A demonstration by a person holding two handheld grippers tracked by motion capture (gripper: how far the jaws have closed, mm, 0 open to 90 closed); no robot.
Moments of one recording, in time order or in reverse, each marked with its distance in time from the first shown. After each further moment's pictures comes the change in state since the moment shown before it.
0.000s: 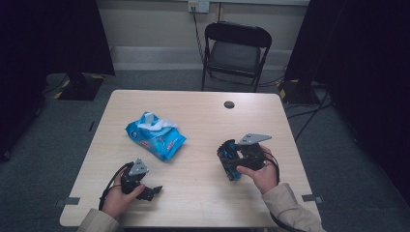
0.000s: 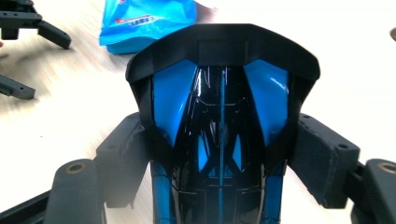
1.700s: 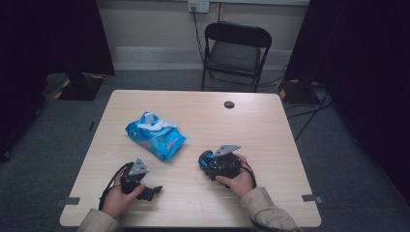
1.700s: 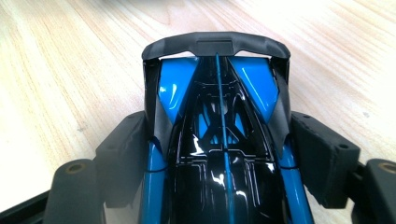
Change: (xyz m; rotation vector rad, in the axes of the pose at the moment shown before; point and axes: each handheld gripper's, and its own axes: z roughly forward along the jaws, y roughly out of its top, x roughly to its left) left arm 0.000 0.000 0.000 0.000 0.000 0.000; right arm 0.028 -0.024 0.076 0.143 -0.017 -0.062
